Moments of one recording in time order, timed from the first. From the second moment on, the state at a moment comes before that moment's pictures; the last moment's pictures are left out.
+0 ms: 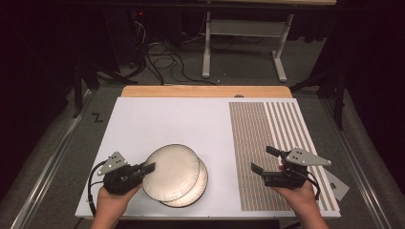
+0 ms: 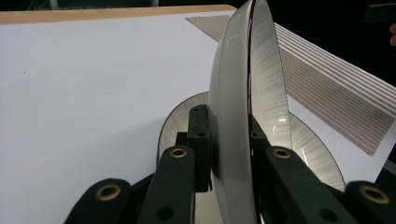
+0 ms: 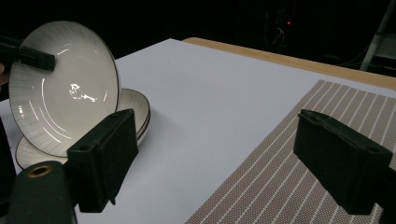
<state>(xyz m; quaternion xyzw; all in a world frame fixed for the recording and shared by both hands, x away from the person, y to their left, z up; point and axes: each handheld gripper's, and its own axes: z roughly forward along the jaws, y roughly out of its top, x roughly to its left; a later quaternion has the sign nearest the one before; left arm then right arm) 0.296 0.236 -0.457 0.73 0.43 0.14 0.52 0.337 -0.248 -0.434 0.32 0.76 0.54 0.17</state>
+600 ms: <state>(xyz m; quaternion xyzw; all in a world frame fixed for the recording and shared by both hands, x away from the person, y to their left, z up) 0.294 0.235 -0.455 0.73 0.41 0.15 0.52 0.331 -0.240 -0.433 0.32 0.76 0.52 0.20</state>
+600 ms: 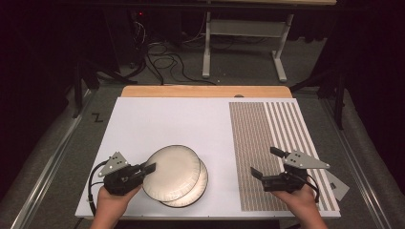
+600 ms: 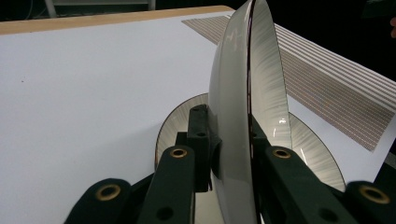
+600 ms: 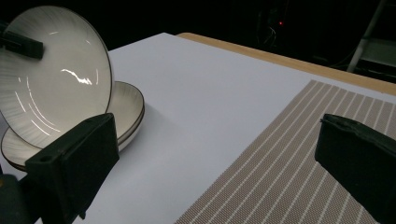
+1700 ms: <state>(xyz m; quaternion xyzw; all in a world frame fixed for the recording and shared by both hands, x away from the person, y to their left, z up) 0.294 0.235 -0.454 0.74 0.40 0.15 0.52 0.351 -0.110 -0.470 0.24 0.82 0.51 0.07</state>
